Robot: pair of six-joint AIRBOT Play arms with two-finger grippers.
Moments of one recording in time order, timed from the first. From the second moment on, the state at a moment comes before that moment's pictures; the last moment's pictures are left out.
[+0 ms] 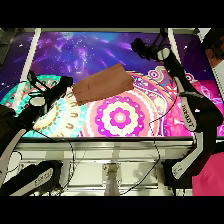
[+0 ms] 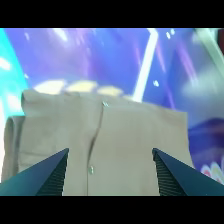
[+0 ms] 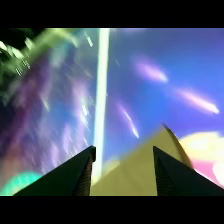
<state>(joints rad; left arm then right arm) -0.13 -1.12 0.70 0.33 -0.08 -1.23 0.11 -1.88 1.82 -0.88 0.62 1.62</state>
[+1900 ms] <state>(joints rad) -0.10 -1.02 0.82 0.67 -0.48 -1.22 0.07 -2.13 1.86 -0.76 1.10 1.75</state>
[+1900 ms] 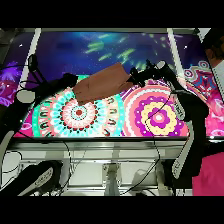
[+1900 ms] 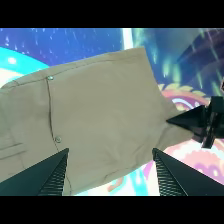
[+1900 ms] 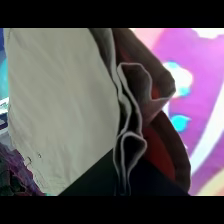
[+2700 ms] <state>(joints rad) -0.05 -1.02 0.82 0.66 -0.47 -1.22 -0.72 -1.81 1.93 -1.33 1.52 1.71</state>
